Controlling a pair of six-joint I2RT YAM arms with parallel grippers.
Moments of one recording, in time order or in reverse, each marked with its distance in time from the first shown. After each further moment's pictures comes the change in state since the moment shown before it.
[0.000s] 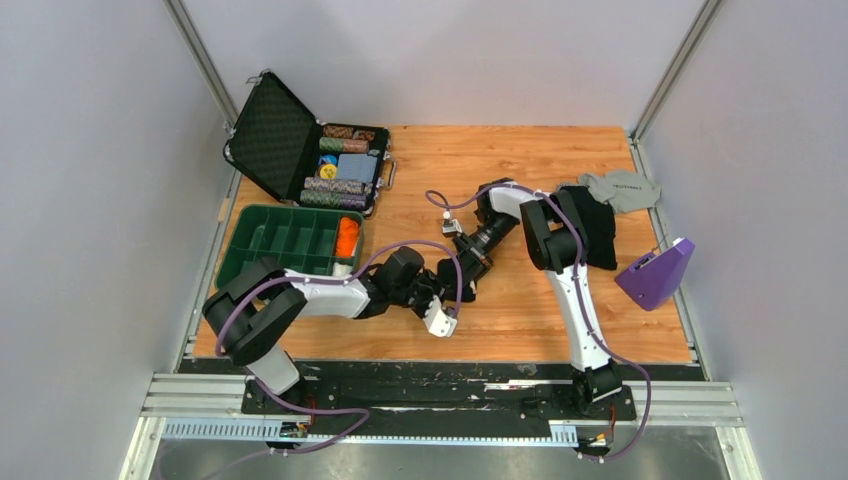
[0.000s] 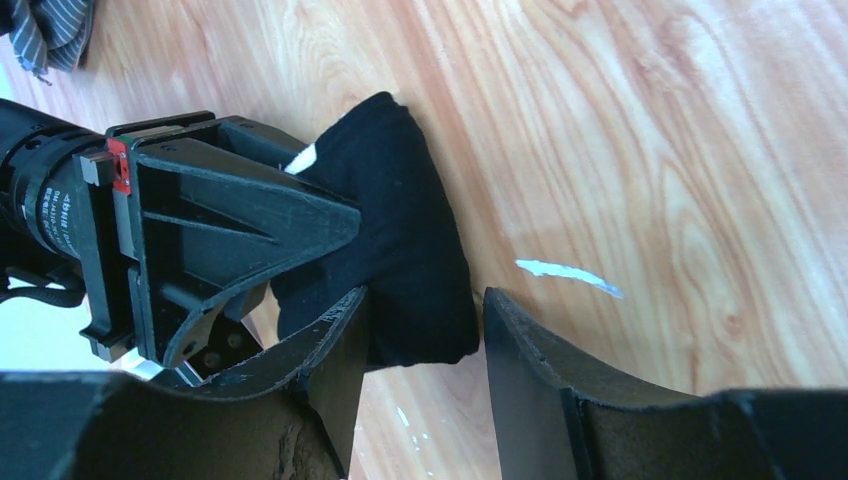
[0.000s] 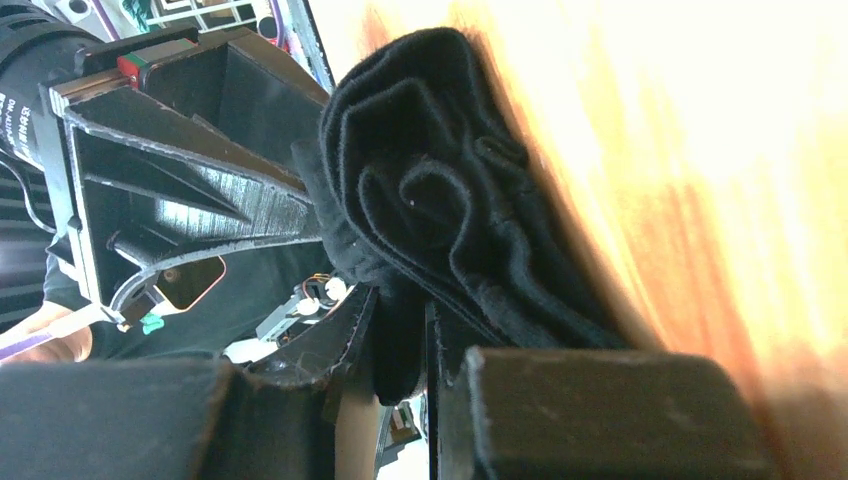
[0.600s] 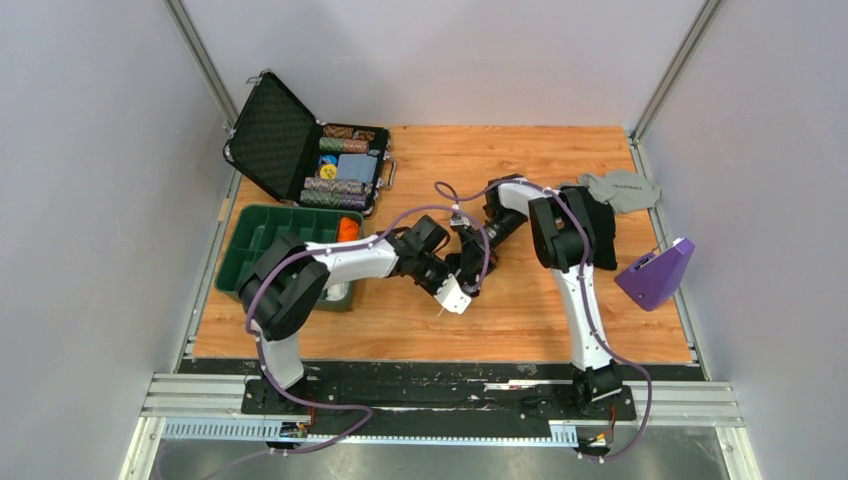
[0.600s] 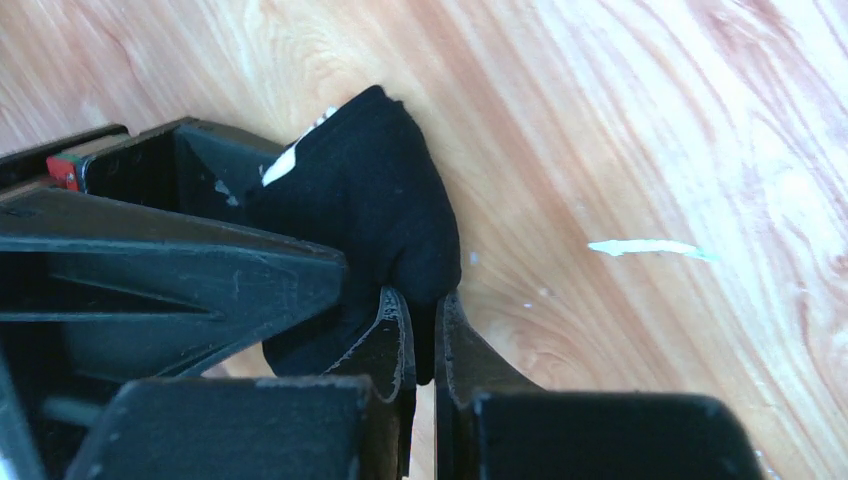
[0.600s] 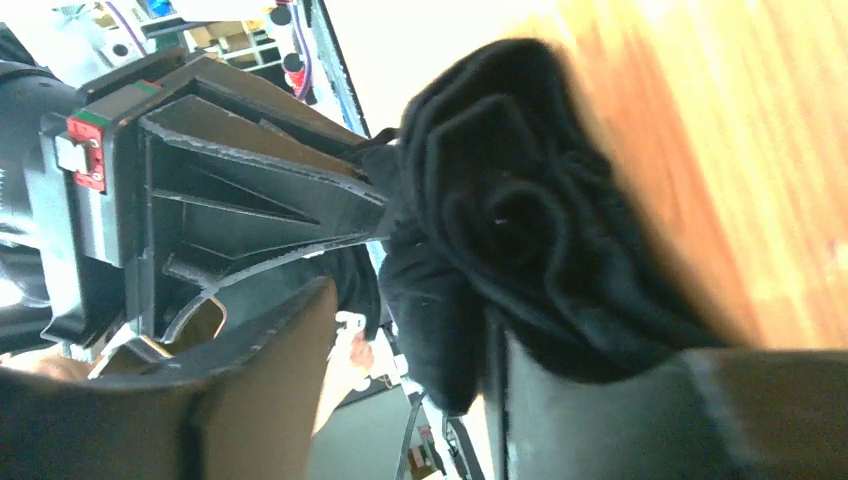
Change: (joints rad) left arm 0.043 0.188 0.388 -0.483 0.060 0.154; right arm -0.043 -0.005 0.004 -0.020 -0.032 0.011
